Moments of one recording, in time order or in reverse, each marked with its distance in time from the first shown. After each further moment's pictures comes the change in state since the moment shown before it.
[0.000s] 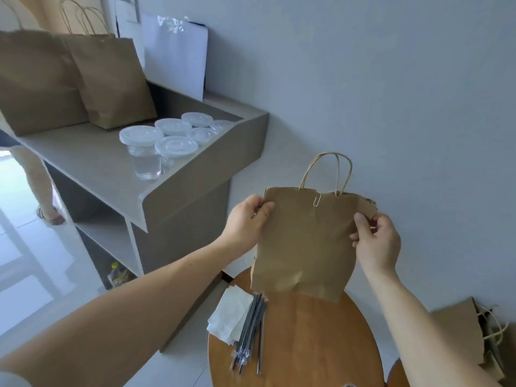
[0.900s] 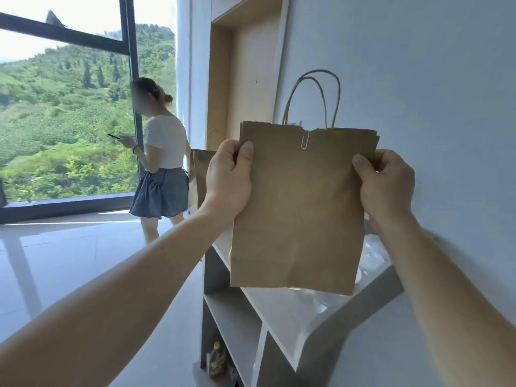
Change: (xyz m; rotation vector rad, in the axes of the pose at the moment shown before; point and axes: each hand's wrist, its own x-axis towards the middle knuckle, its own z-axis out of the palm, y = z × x) left_hand 0.058 0.106 -0.377 0.187 0.912 0.385; right_hand 0.013 -0.358 0.296 0.450 -0.315 -0.459
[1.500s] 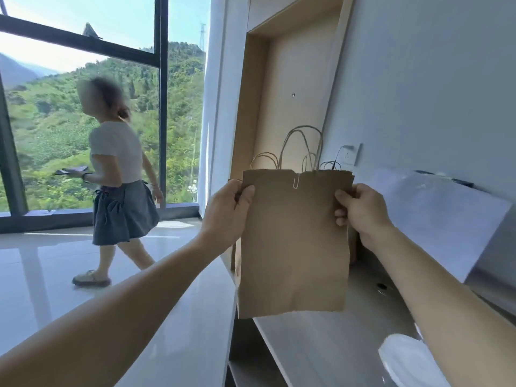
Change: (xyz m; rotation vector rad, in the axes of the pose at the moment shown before) left_hand 0.171 -0.207 -0.041 0.278 -0.080 0.024; right_hand 0.105 0.091 0.270 0.138 -0.348 0.269
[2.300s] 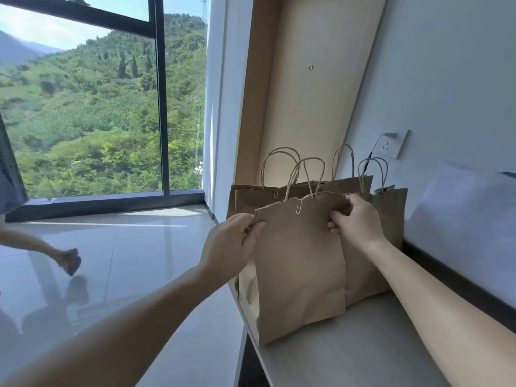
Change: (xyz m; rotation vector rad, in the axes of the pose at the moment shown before) left_hand 0.063 -0.134 0.061 0.165 -0.073 0.169; right_hand 0.129 0.102 0.092 -0.339 -0.091 -0.041
